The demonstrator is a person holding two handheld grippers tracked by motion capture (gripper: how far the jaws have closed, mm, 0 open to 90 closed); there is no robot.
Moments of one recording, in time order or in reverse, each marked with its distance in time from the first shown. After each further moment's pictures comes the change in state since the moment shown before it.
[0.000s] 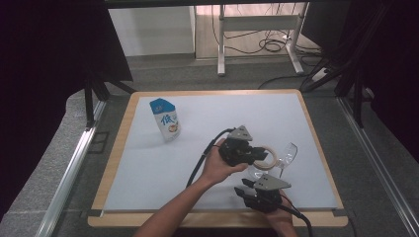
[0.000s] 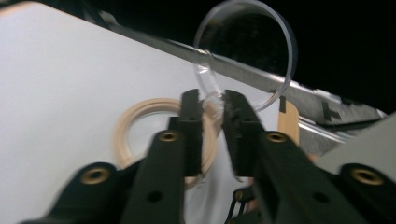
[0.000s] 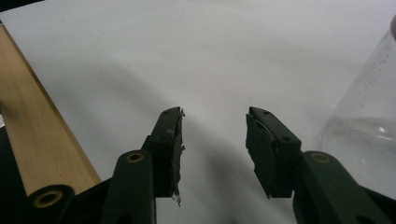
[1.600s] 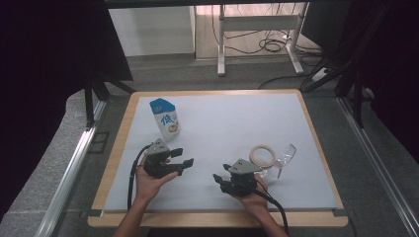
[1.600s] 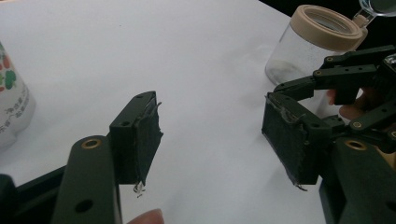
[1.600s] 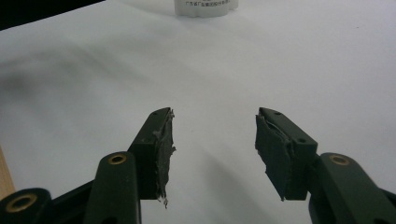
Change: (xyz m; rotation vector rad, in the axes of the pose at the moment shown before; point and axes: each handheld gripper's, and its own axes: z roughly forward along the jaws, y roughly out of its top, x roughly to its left) left arm 0.049 -0.129 -0.138 -0.054 0.351 -0.182; right arm 0.016 0.044 0.059 -0.008 -0.020 -0.002
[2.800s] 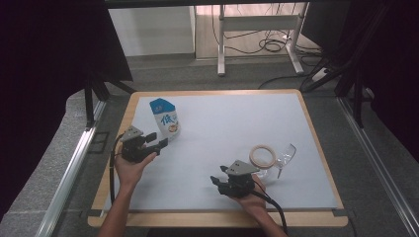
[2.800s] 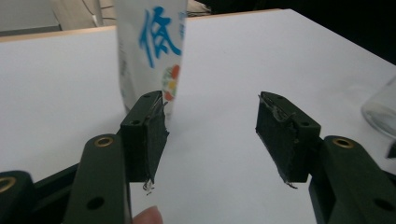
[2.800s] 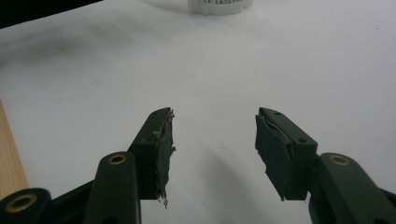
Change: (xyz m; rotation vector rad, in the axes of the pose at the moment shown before) left arm 0.070 0.007 -0.030 -0.087 0.249 -0.103; right arm 0.005 0.000 0.004 0.011 0.031 -0.019
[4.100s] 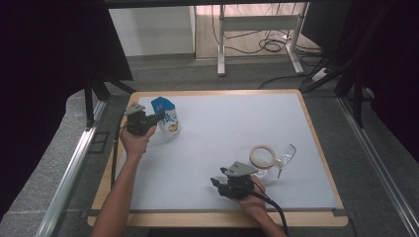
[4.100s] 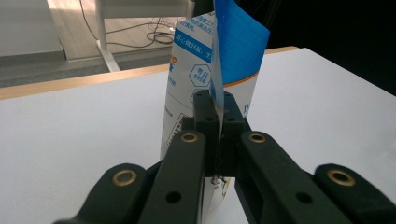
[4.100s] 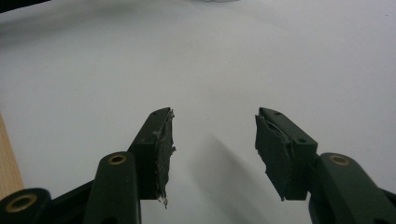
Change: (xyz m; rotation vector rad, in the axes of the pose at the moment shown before) left arm 0.044 0.040 0.052 -0.092 -0.026 -0.008; right arm 0.000 -0.006 0.004 0.026 -0.001 -0.003
